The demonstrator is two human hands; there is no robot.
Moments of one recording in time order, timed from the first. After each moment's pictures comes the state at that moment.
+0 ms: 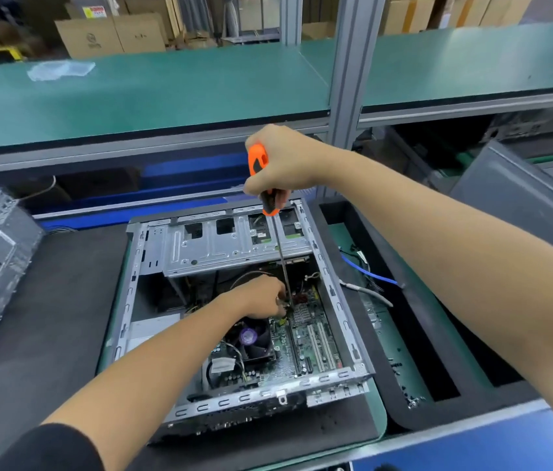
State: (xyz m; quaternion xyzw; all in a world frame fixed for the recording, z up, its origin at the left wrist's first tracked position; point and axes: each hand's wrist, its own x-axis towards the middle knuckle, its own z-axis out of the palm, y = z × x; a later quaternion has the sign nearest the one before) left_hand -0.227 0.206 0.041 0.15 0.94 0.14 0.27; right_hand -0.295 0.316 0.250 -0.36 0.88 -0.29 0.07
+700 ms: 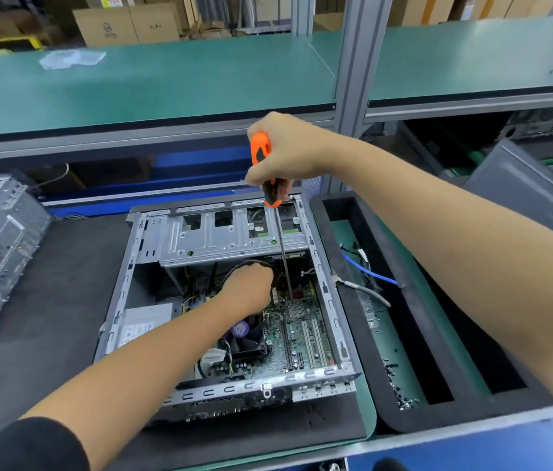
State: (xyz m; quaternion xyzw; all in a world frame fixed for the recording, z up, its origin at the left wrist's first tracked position) left_hand -0.212 0.220 0.052 0.07 0.99 -0.01 0.15; right_hand -0.302 0.332 0.252 -0.38 0.87 -0.29 0.09
